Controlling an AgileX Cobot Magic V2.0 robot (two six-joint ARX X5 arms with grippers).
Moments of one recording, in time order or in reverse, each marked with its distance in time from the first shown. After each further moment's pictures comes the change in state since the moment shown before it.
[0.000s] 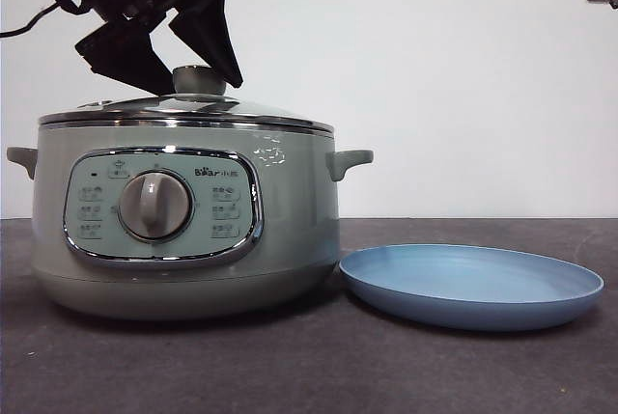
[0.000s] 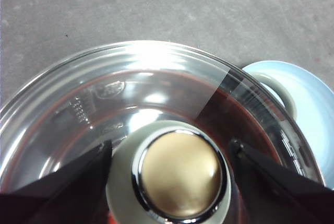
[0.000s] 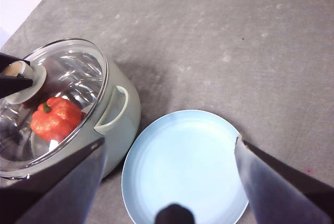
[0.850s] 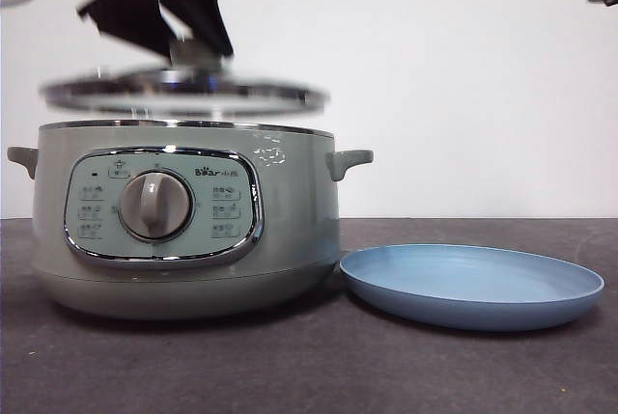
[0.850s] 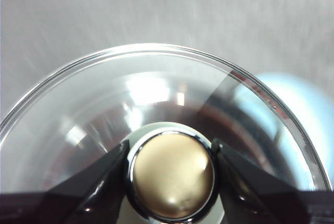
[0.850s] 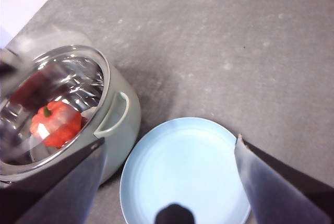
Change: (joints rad) left arm -0.009 -0.082 0.062 -0.030 -0.042 0.060; right arm 0.014 0.022 0.000 0.044 -0.003 -0.015
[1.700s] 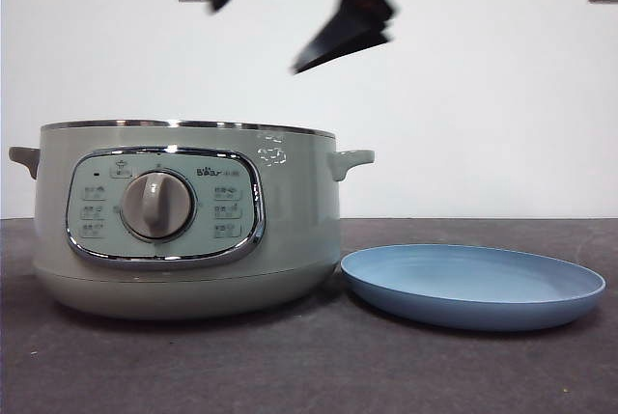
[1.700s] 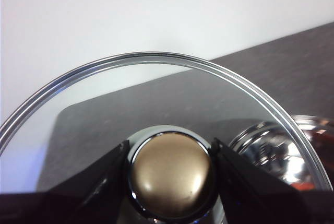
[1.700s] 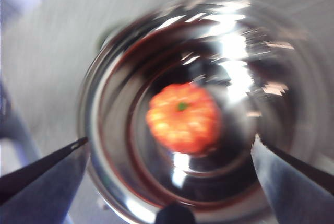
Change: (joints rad) left arm 0.000 -0.497 0.024 -0.248 -0.577 0.081; right arm 0.599 0.748 0.552 -0.038 0.085 -0.072
